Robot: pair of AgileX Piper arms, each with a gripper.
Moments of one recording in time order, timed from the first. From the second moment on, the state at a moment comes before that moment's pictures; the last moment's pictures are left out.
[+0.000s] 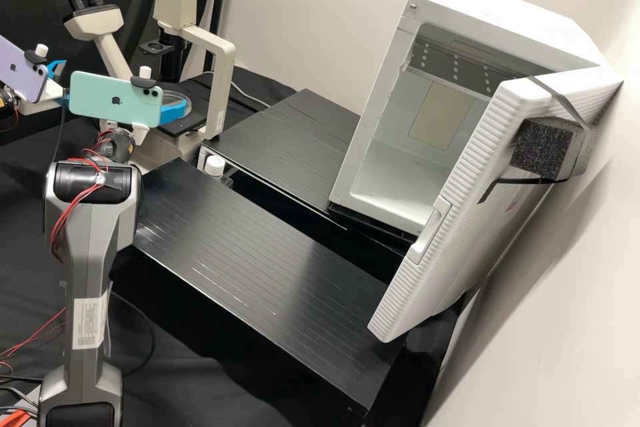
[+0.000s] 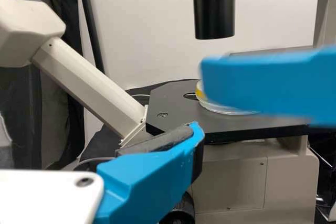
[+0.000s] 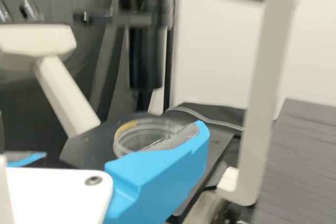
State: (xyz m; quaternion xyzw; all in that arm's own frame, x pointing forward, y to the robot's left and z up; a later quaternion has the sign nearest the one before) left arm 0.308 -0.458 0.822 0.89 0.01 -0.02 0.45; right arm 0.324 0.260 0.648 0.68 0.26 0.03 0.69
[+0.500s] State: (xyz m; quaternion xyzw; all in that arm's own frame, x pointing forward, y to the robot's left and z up) left arm 0.308 -0.458 0.822 0.89 0.01 -0.02 0.45; right arm 0.354 0.252 0.639 0.69 0.22 0.02 0.69
